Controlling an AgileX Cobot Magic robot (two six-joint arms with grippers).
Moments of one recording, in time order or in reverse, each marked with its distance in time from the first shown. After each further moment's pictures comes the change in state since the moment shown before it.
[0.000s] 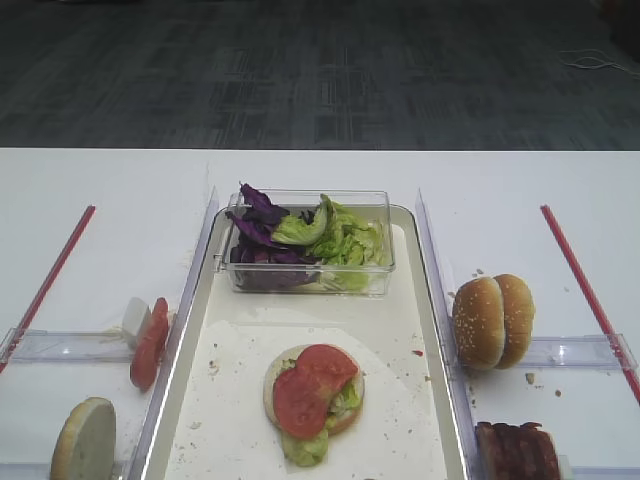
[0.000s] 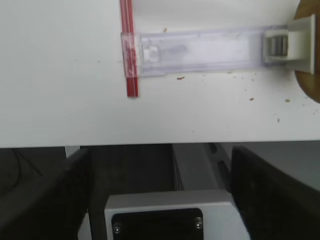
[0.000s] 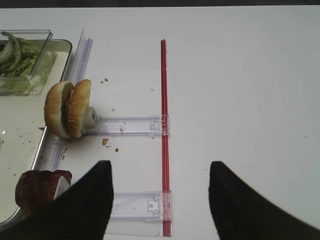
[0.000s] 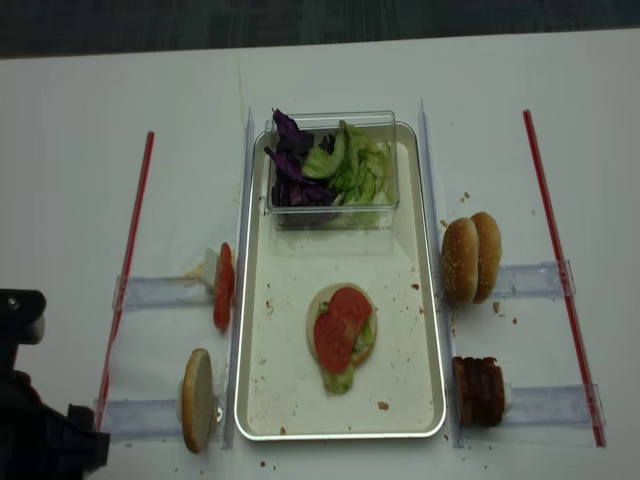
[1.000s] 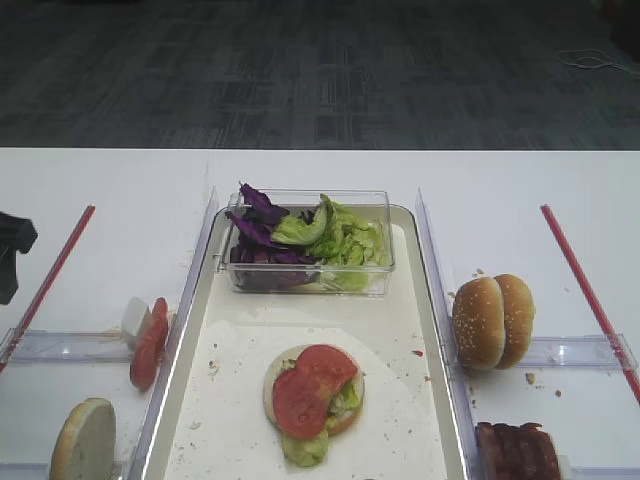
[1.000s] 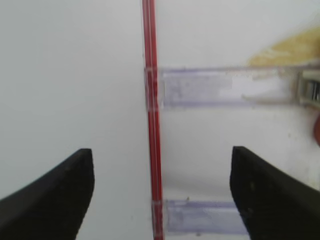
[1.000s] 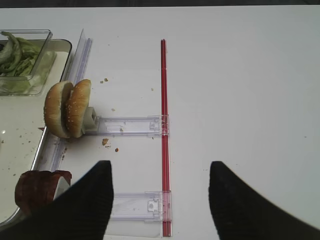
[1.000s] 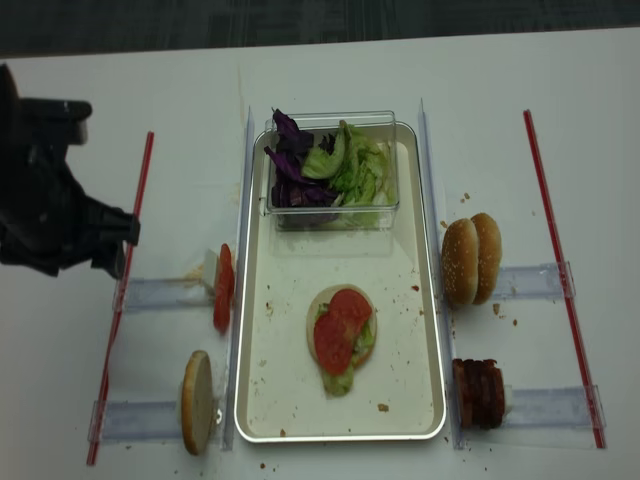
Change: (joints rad) left arm 0.000 0.693 -0.548 0.076 -0.121 -0.045; right arm 0.000 0.000 0.000 0.000 0.000 -0.002
